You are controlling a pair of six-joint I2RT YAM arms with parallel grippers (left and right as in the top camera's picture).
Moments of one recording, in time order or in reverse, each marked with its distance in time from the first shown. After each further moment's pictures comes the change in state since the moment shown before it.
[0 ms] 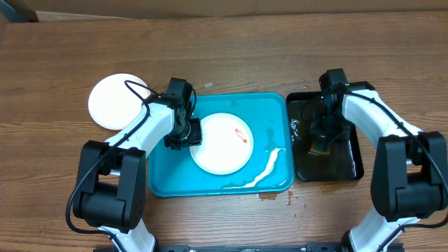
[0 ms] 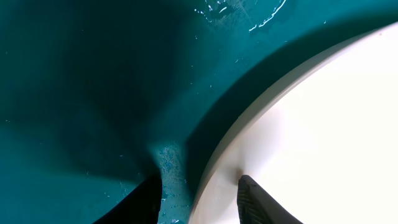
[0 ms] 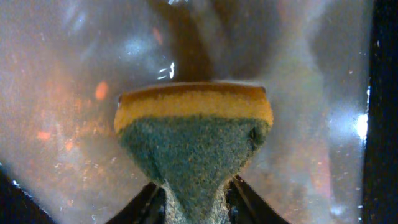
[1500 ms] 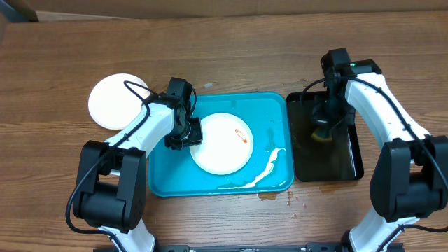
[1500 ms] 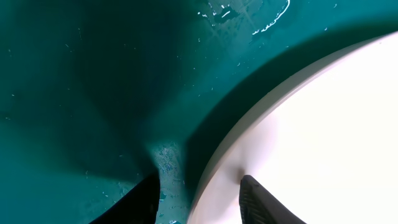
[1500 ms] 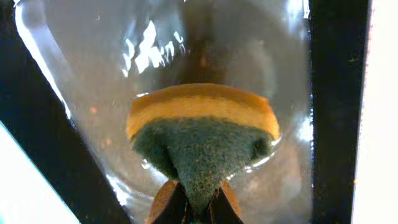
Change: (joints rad) left arm 0.000 0.000 0.000 0.005 0.000 -0.029; right arm 0.019 0.000 0.226 -0.235 0.023 -0.027
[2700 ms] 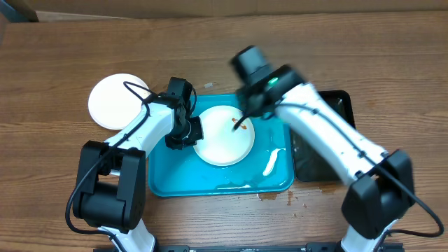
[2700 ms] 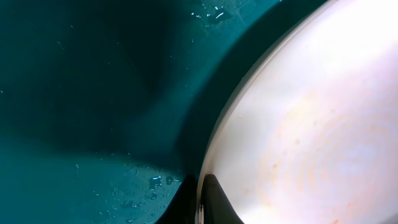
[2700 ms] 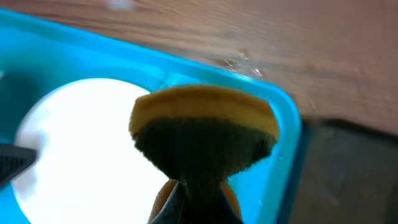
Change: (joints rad) left arm 0.000 -0.001 0.002 0.002 0.019 -0.027; right arm 0.530 0.000 0.230 0.206 0.153 -0.064
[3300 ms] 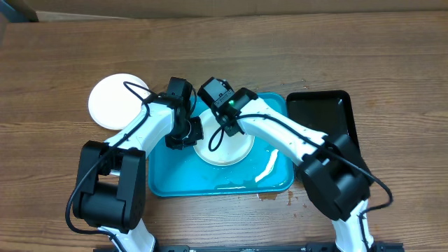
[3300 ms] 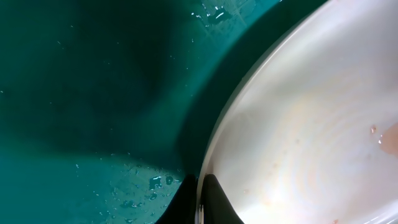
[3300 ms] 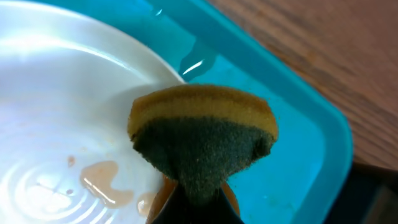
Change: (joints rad) left arm 0.000 0.000 0.000 0.000 0.000 0.000; right arm 0.098 0.231 -0.040 0.086 0.161 -0.162
